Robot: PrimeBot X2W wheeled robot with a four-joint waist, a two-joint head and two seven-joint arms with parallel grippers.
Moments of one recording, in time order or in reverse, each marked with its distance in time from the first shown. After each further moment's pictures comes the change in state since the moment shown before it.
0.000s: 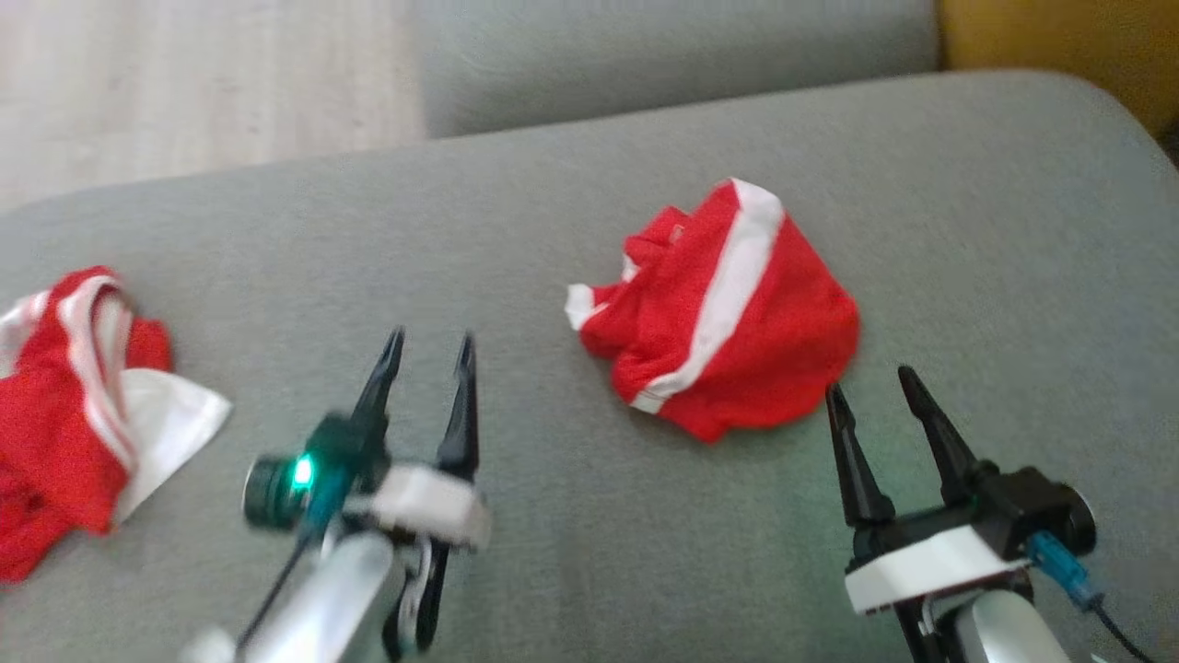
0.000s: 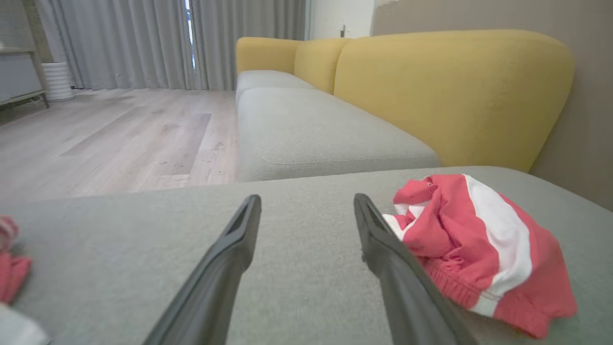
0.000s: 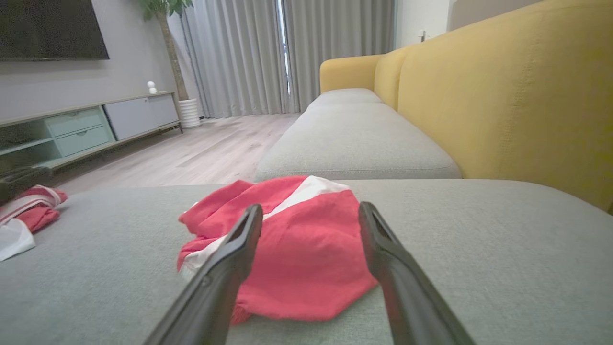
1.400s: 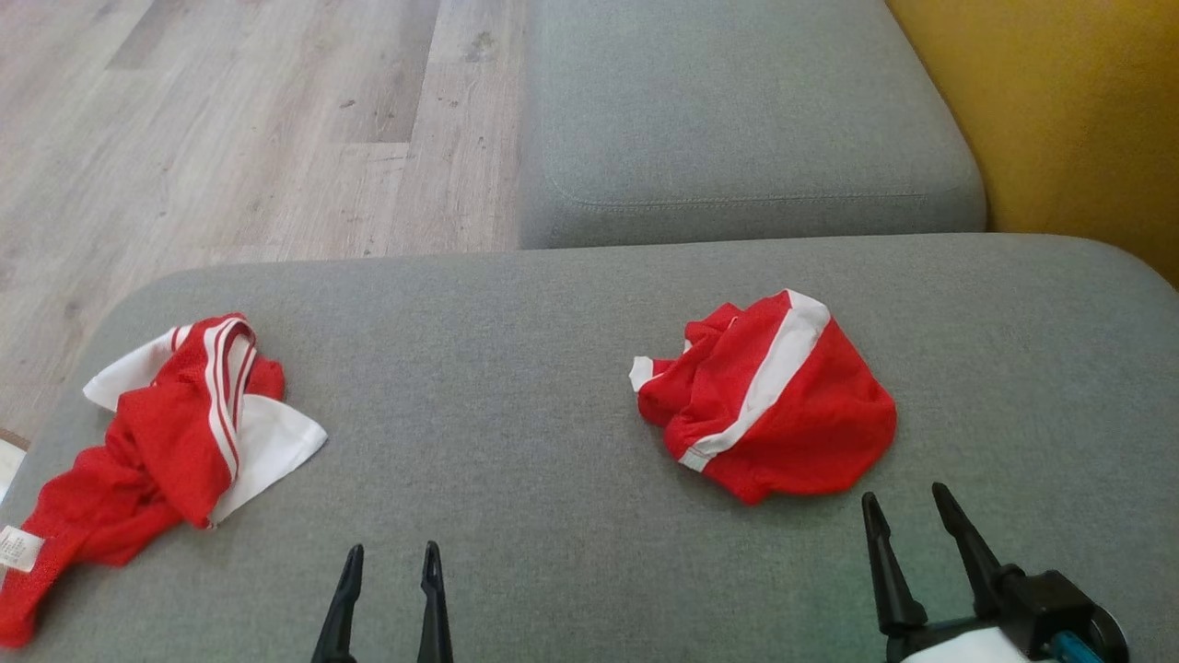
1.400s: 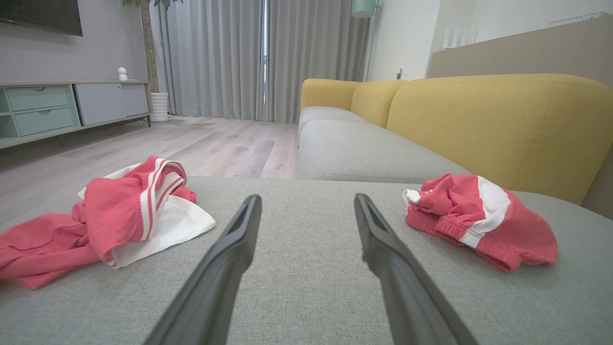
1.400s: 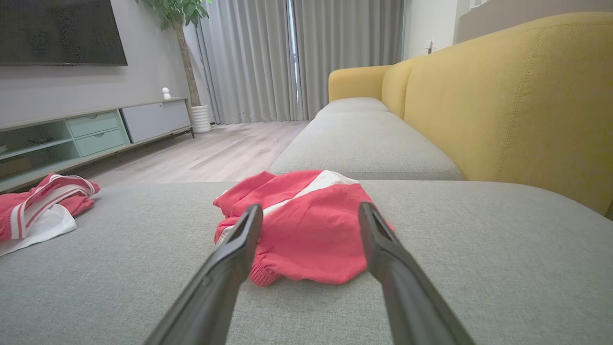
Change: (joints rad) left arm 0.617 -0.143 0.368 -0.347 0.385 -0.080 0.000; right arm 0.191 0.006 -0.066 0.004 0.000 0.000 0.000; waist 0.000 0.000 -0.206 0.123
